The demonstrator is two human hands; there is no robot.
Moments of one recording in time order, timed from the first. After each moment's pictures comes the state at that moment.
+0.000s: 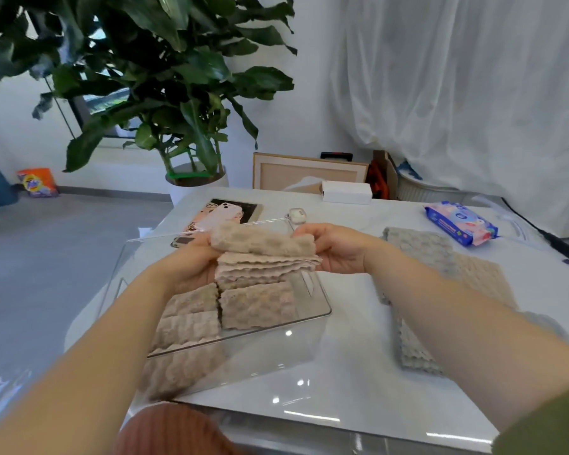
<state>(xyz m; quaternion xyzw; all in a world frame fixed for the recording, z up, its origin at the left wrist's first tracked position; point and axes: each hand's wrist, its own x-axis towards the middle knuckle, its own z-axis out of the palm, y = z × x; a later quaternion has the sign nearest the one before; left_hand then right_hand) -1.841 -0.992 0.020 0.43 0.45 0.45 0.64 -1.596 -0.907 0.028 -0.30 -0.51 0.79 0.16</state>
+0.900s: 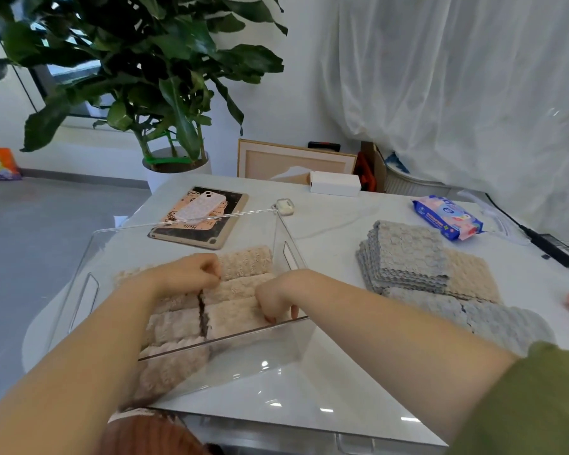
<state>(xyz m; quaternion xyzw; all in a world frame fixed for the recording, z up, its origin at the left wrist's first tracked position) -1.858 -0.964 -0.033 0.65 0.64 0.11 0.39 -1.678 -0.937 -0.032 -0.42 -0.83 0.18 -0.32</state>
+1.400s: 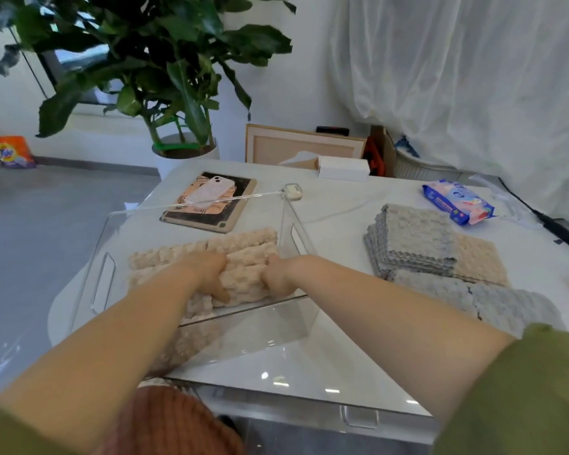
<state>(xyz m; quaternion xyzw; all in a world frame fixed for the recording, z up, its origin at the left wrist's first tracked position) -1.844 -0.960 -0.058 0.72 0.67 -0.17 0.12 -1.681 -0.941 -0.037 -0.35 -0.87 0.04 -0.34</state>
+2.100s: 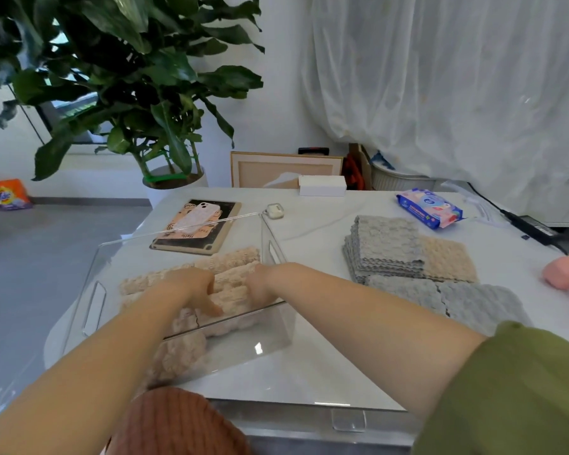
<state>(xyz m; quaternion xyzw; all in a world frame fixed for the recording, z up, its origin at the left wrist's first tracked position) -1.825 -0.975 -0.031 0.68 0.70 -0.17 0.12 -1.663 -0.962 0.000 -0.38 -0.89 0.07 -0.25</state>
